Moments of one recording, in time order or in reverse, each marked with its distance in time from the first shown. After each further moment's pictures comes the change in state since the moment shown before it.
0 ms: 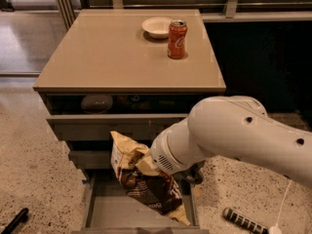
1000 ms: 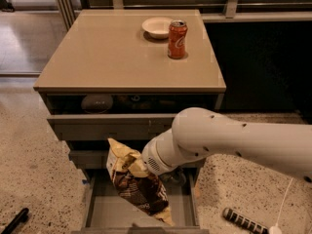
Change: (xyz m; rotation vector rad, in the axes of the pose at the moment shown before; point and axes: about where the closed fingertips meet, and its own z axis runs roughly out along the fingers) arm 0.007 -0.015 0.080 -0.076 -0.008 0.065
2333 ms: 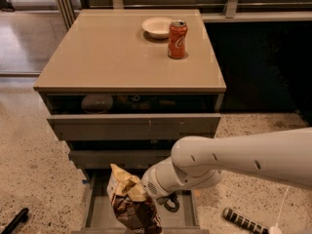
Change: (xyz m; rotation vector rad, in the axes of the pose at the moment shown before) arm 0.065 0.008 0.083 -0.120 0.026 0.140
